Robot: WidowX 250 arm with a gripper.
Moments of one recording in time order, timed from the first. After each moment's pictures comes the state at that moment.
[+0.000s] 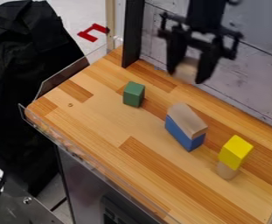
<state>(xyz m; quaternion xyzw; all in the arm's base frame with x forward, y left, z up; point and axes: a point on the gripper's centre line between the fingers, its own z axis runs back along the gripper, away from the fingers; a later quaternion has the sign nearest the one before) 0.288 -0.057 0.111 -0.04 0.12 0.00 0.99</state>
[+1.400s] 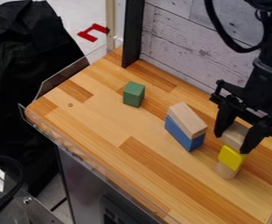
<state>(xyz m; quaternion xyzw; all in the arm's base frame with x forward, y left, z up) 0.291 -0.132 0.047 -0.01 0.12 -0.07 0.99</state>
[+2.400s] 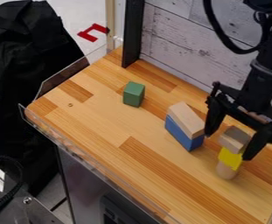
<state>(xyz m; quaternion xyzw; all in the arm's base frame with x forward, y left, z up) 0.285 -0.127 0.053 0.00 0.14 -0.05 0.99</state>
